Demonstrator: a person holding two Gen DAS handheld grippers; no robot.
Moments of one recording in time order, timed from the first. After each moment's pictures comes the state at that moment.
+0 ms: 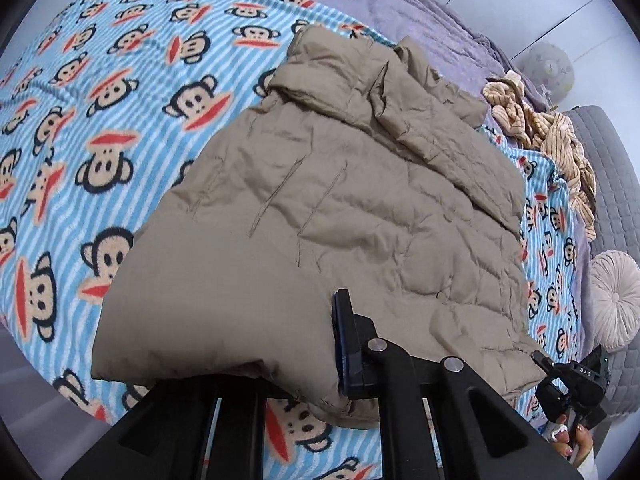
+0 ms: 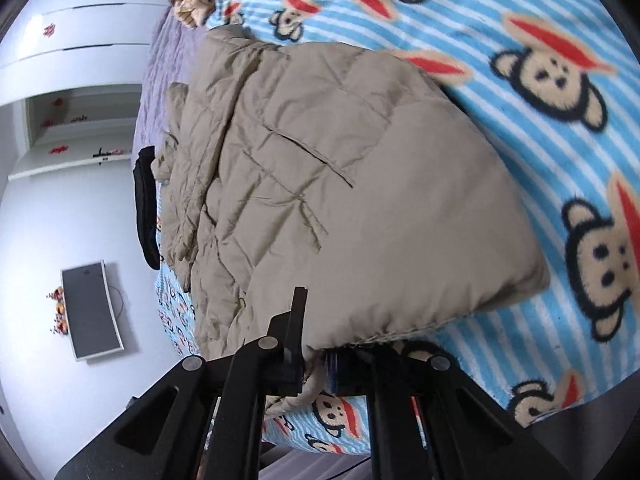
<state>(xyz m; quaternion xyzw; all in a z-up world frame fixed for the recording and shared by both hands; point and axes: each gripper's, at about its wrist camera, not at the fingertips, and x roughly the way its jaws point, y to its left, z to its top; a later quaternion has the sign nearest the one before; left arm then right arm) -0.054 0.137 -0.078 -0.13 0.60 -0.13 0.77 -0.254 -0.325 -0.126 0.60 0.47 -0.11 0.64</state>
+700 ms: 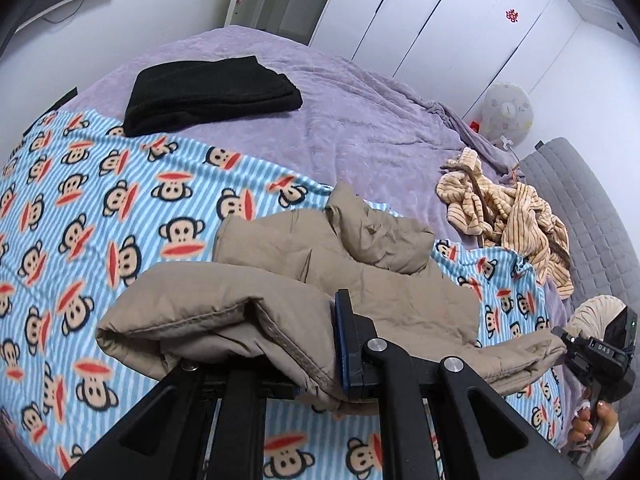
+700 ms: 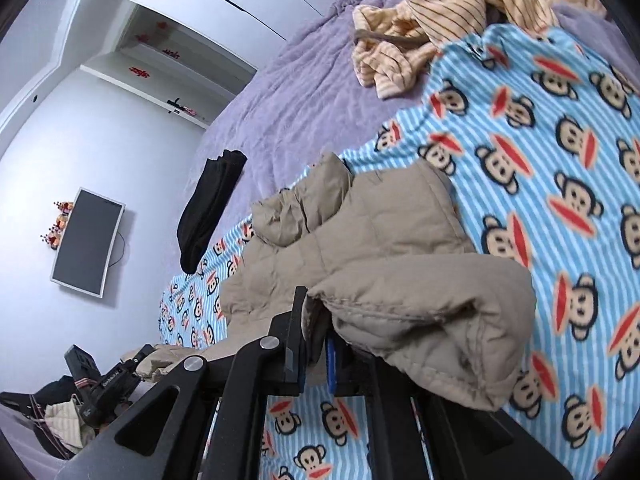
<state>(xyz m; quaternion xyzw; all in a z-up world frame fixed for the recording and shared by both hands) 0.113 0.077 0.047 -0.11 0.48 -0.17 0.85 -0.062 -0.383 0.026 0.42 0.43 -0.03 0.80</state>
